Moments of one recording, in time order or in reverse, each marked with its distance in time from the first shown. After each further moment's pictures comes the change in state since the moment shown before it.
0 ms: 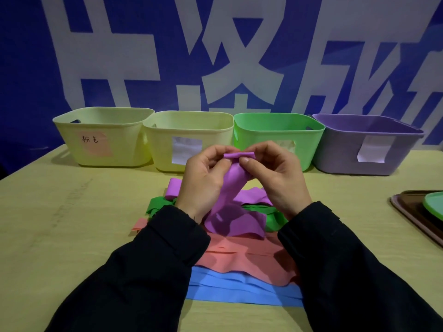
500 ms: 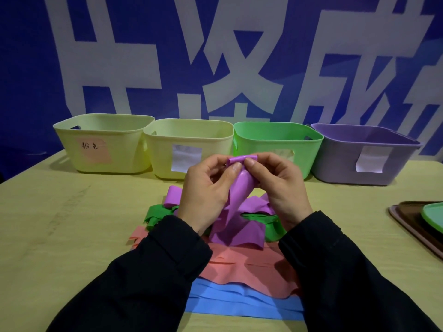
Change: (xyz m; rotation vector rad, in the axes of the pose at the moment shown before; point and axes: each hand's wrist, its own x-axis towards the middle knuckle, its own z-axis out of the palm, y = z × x) left_hand -0.001 -0.004 0.002 0.058 0.030 0.054; right_hand 0.001 -0.006 0.000 0.129 0.044 0.076
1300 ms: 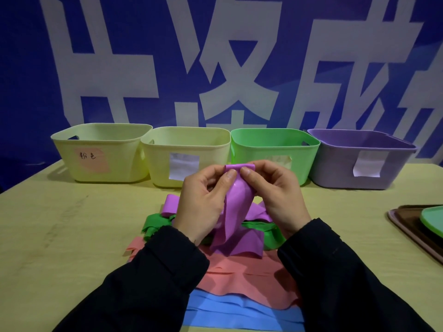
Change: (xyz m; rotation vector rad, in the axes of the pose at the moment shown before) left_hand -0.001 0.002 0.000 -0.038 -0.014 0.005; right_hand 0.001 0.003 -0.003 -0.014 -0.023 -0.007
